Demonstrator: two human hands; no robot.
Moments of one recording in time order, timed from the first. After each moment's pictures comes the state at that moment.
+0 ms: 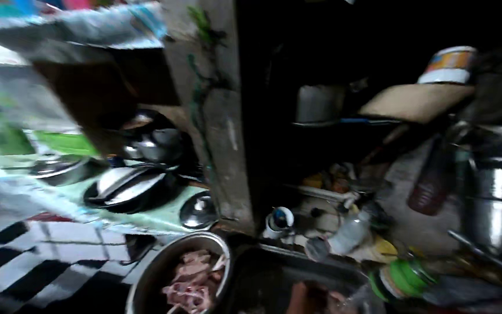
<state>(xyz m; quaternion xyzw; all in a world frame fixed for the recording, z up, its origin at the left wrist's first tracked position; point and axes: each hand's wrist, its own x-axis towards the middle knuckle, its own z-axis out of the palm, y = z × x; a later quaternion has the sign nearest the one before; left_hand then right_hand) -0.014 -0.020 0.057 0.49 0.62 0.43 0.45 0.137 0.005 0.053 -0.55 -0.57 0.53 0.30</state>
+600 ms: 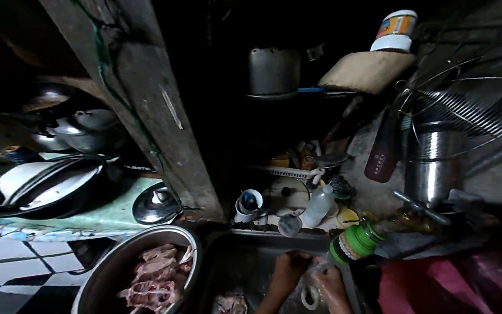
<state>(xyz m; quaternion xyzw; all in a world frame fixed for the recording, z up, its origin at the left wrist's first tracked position) 0.007 -0.006 0.096 0.51 0.61 0.42 0.45 0.157 0.010 0.079 -0.57 -0.56 0.48 0.36</state>
